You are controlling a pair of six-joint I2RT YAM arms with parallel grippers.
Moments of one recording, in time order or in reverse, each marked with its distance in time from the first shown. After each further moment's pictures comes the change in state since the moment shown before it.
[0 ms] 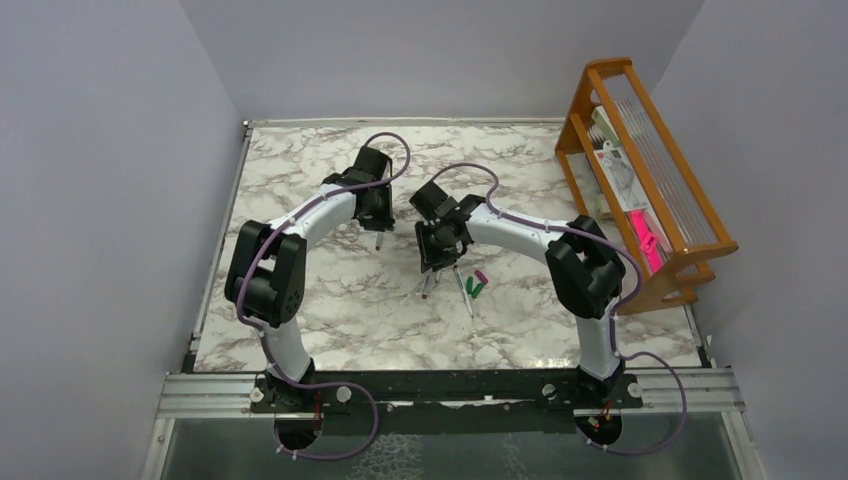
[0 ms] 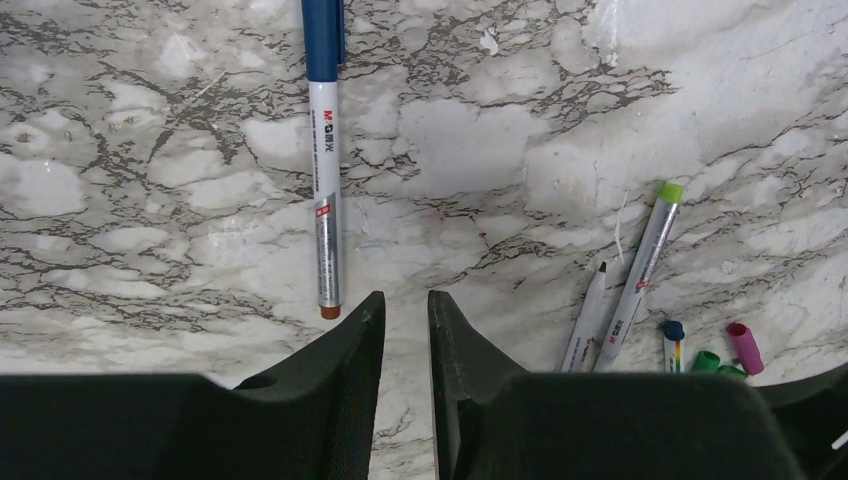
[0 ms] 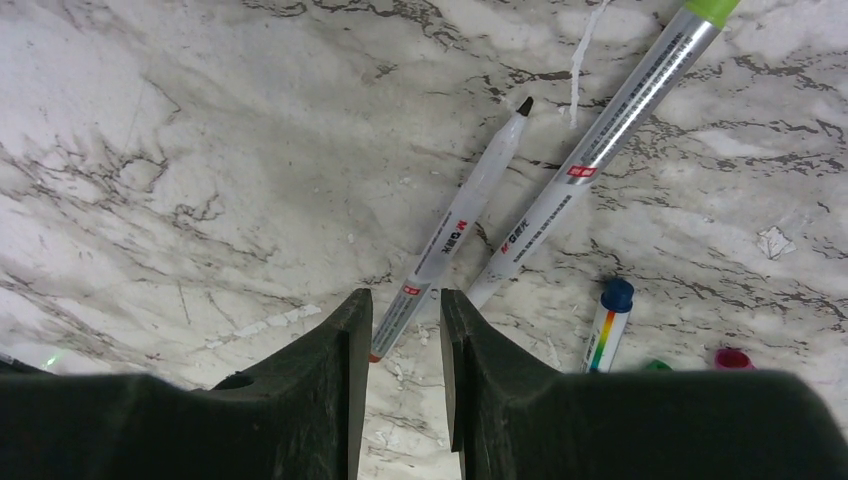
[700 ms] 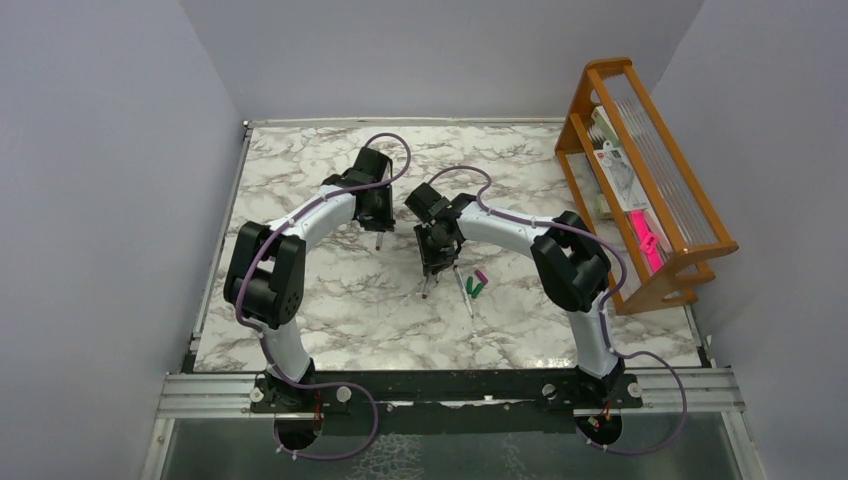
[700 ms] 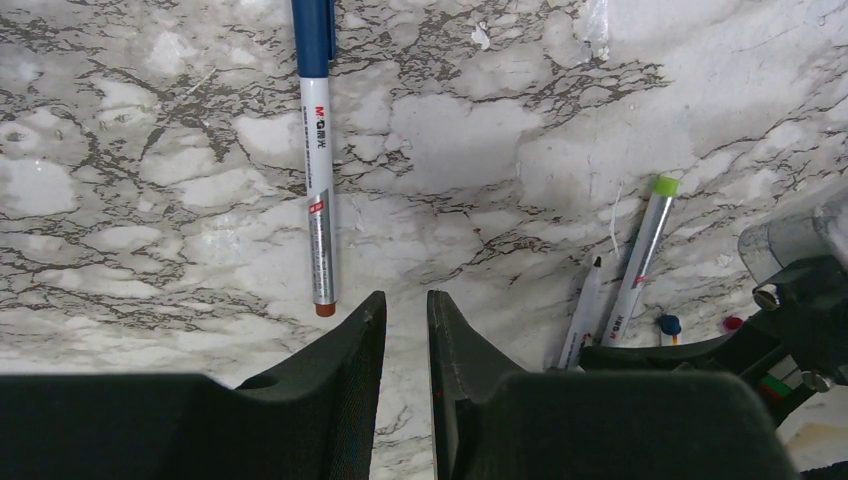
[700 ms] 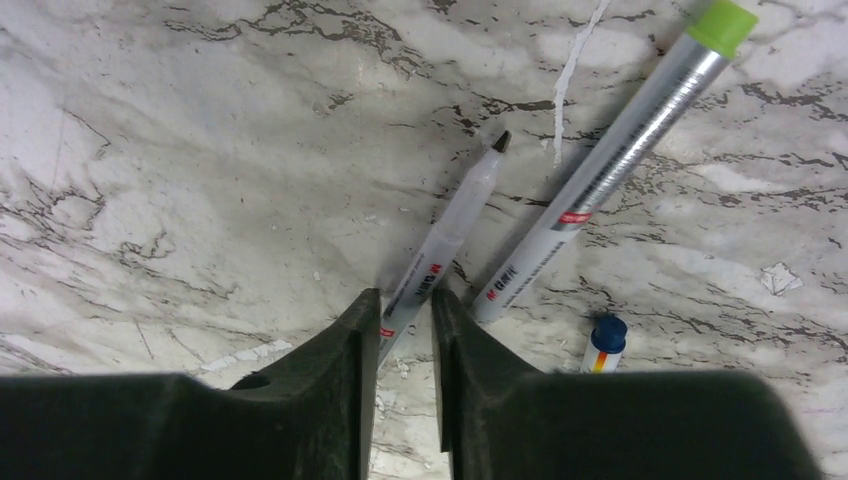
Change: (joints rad) left arm 0.002 -0.014 -0.016 0.009 0.006 0.003; right arm -0.001 0.100 0.074 -0.062 0.012 -0.002
